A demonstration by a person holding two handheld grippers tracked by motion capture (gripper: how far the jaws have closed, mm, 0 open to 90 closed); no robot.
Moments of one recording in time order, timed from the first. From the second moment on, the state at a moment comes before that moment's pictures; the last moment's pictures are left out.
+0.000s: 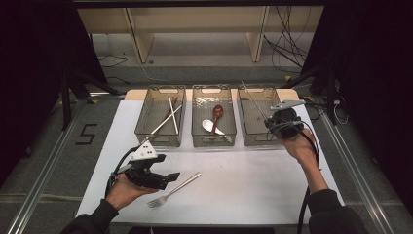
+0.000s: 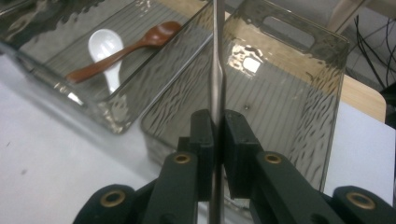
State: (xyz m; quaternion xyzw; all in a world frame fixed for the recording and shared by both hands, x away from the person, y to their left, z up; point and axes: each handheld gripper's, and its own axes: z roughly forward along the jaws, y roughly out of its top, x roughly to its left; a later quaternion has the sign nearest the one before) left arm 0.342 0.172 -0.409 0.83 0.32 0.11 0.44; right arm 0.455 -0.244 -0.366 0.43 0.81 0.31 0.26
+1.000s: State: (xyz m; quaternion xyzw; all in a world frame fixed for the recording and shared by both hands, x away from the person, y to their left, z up) left arm 0.340 0.175 -0.413 0.83 0.32 0.12 0.44; right arm 0.522 -0.250 -0.372 0.53 0.77 0.28 0.23
